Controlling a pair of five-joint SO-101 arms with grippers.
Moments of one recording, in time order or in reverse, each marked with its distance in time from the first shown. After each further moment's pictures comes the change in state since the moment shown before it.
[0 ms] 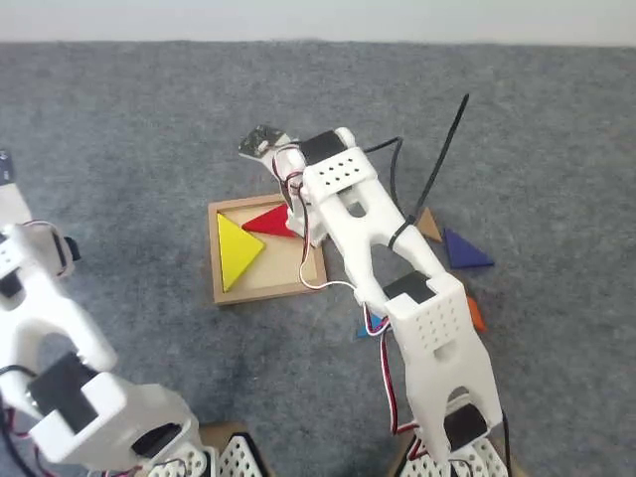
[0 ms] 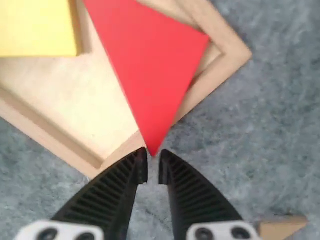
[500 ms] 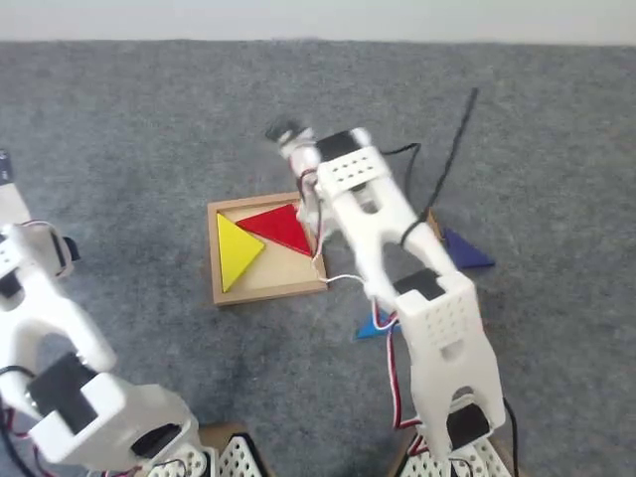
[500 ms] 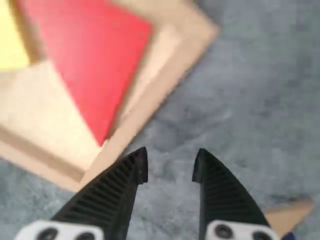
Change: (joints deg) left arm 0.0 0.0 -0.1 0.0 0.0; right arm 4.2 -2.3 2.5 -5.0 -9.2
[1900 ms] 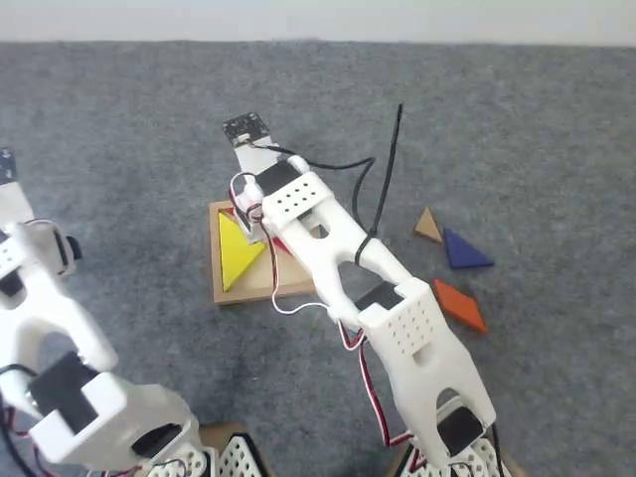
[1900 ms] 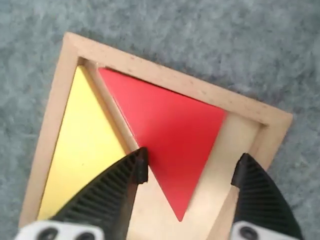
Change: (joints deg) left arm 0.6 0.0 0.0 0.6 -0.3; right arm -11.8 8.7 -5.7 -11.3 -26.3
